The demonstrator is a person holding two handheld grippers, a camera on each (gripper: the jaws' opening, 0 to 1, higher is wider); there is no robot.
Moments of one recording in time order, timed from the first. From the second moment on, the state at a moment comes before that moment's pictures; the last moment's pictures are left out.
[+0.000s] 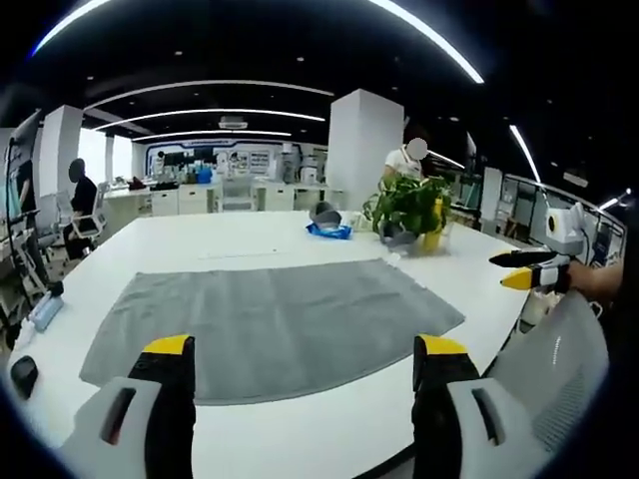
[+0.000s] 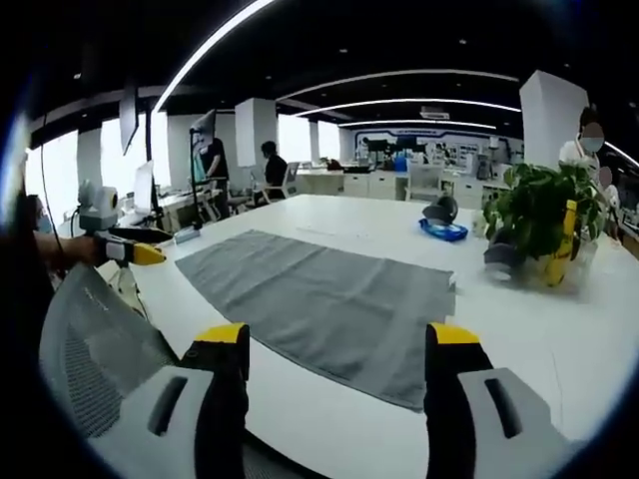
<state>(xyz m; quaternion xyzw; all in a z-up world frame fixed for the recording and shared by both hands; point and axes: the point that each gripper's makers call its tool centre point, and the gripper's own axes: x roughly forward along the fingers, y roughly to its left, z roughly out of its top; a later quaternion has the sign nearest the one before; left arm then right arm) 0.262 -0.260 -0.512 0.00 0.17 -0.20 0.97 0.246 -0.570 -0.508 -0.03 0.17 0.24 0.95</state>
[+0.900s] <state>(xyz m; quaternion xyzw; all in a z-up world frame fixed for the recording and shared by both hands) 0.261 -0.265 -0.516 0.00 0.18 -0.21 0.96 0.246 -0.576 -0.511 0.01 0.18 0.23 0.95</state>
